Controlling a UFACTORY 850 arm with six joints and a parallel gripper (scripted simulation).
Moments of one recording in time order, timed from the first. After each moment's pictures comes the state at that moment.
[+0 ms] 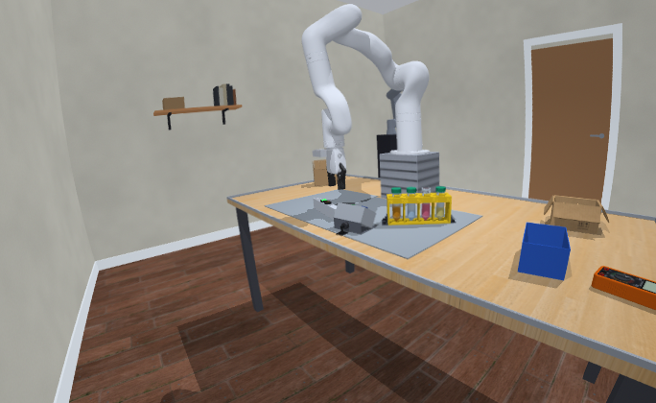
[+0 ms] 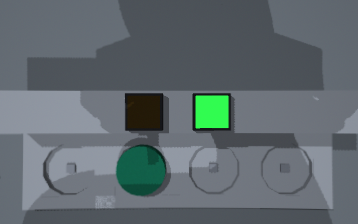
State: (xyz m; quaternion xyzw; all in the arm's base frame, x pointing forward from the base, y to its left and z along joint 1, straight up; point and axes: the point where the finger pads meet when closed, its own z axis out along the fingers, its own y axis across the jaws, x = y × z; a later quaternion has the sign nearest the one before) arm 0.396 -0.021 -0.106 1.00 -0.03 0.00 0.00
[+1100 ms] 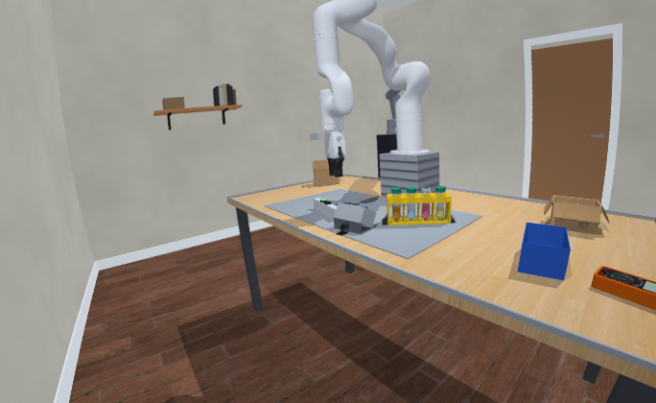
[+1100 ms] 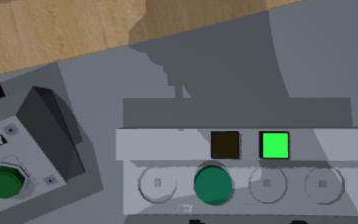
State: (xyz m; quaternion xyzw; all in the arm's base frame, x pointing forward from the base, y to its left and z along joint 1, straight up) arm 0.426 0.036 -0.038 1.00 -0.03 0.00 0.00
